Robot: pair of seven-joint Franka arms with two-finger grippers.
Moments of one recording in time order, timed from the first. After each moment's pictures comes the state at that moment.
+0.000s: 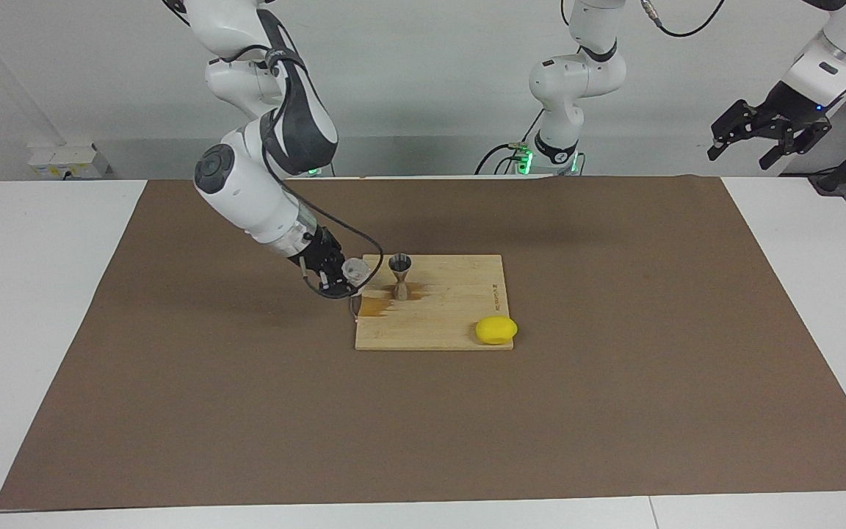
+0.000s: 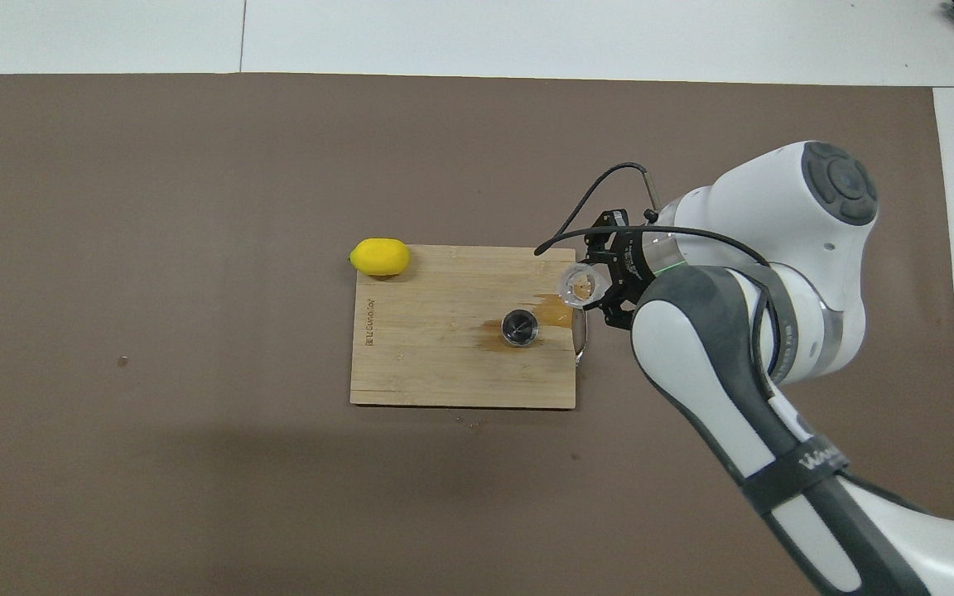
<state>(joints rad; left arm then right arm) 0.12 -0.04 0.04 -1.50 -0.04 1.40 0.30 0.25 0.19 0.07 -1.84 0.33 2.06 1.51</state>
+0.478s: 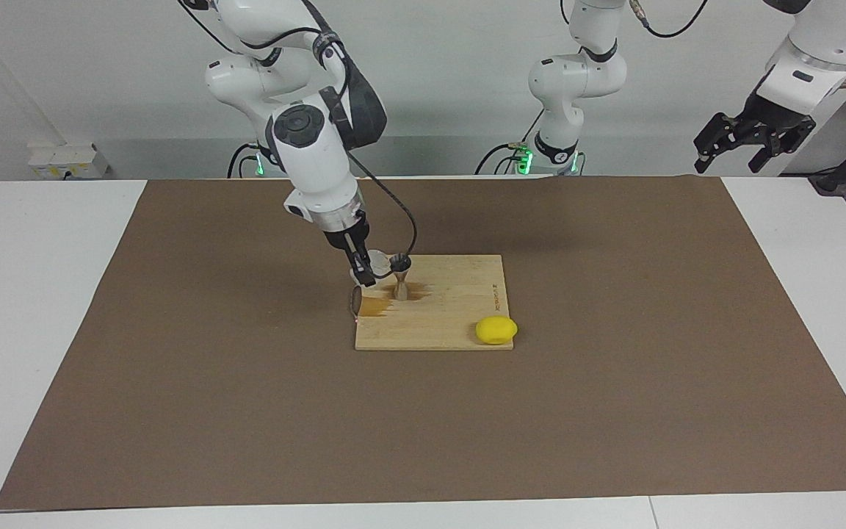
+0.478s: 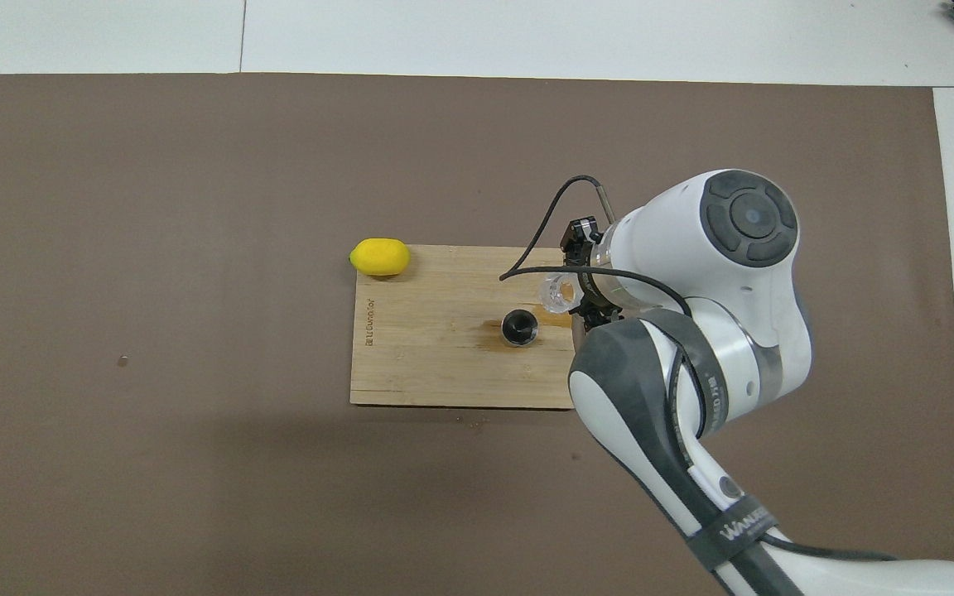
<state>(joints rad) 0.06 -0.04 0.01 -1.50 0.00 1.45 0.12 0.35 0.18 0.07 -1.83 0.11 2.11 1.66</state>
